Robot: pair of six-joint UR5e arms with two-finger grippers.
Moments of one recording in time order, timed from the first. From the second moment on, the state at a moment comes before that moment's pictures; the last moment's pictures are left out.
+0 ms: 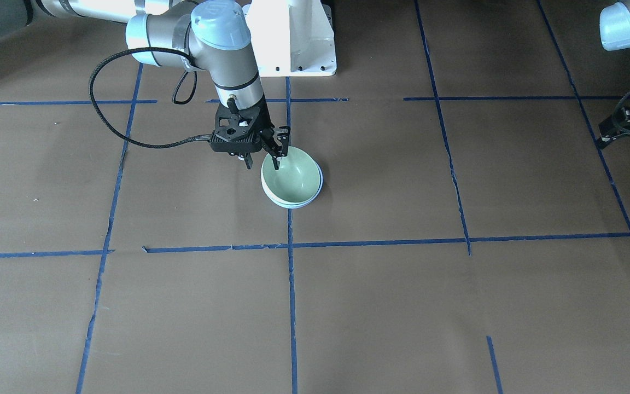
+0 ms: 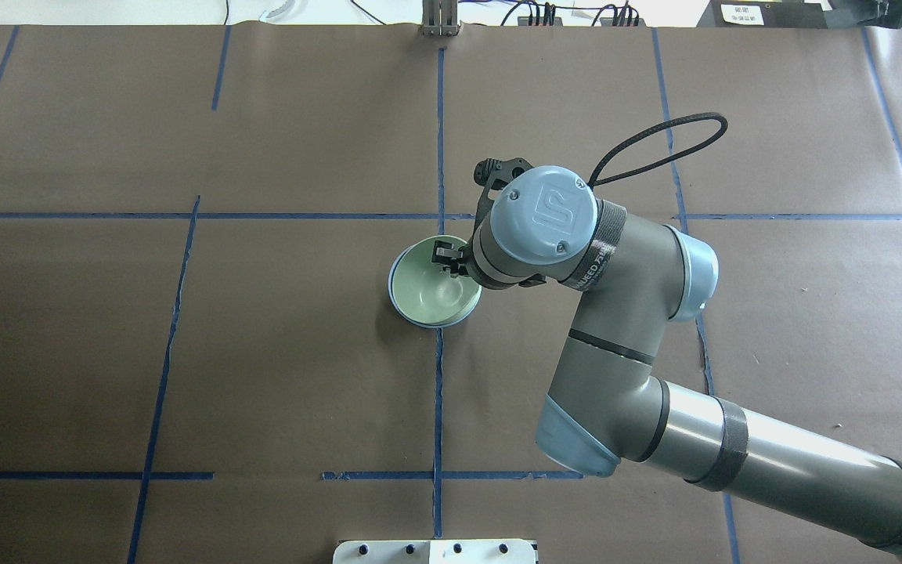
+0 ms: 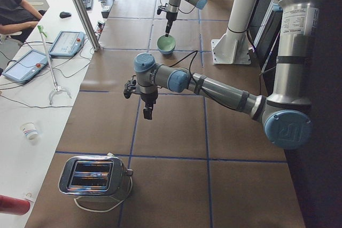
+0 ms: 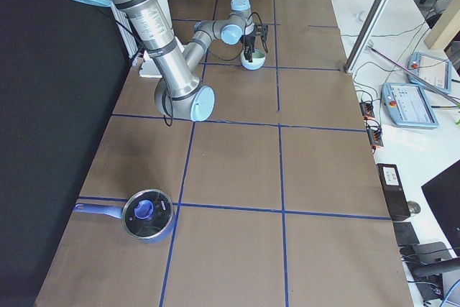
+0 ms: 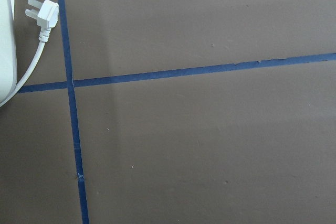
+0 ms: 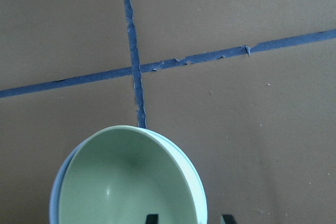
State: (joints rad) left arm -1.28 -1.59 -1.87 -1.53 -2.27 -0.30; right arm 0.50 -0.90 1.71 -1.48 1.75 1.40
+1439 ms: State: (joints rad) left arm -1.32 -1.59 -1.82 -1.58 -2.28 -0.33; right arm 1.00 -1.30 2.00 -1.71 2.05 0.62
